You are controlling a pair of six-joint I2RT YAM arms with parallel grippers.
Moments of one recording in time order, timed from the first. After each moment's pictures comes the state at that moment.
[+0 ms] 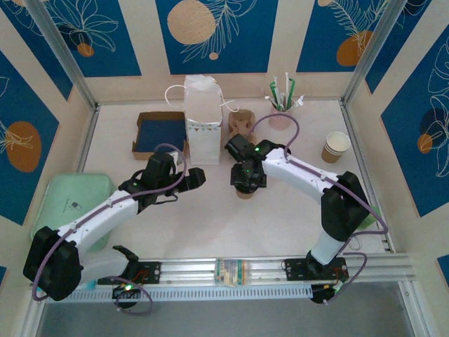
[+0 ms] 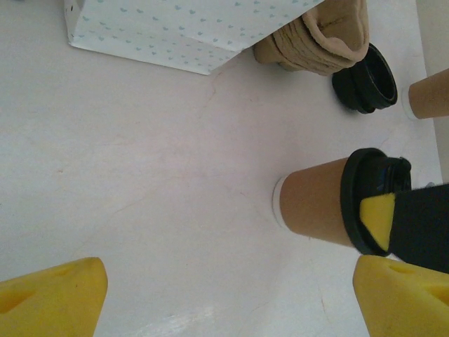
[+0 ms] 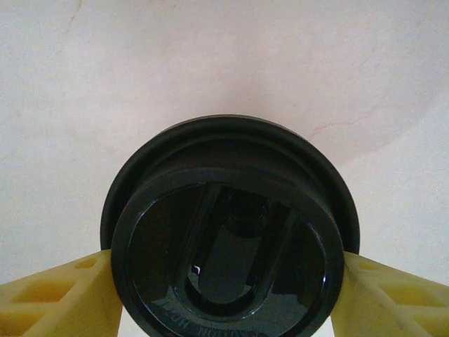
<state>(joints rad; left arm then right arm) -0.54 1.17 0.72 -0.28 0.20 -0.73 0.71 1.67 1.32 -1.00 0.13 0.79</state>
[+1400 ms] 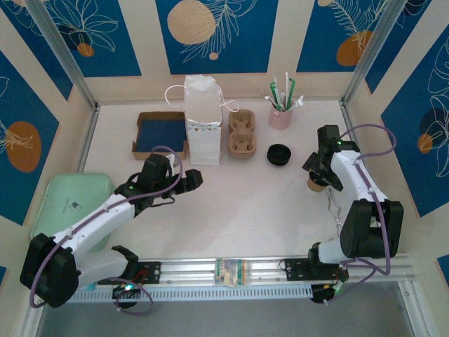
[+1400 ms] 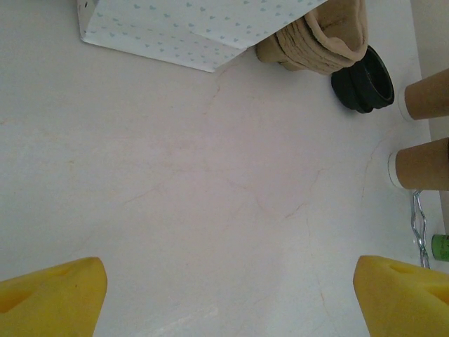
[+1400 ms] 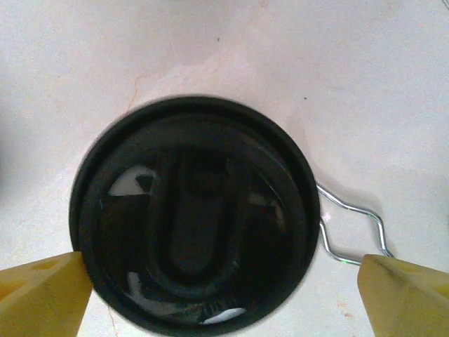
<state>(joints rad) -0.53 1.11 0.69 -0.29 0.21 -0.73 -0.05 1.41 1.08 -0.99 0.24 0.63</state>
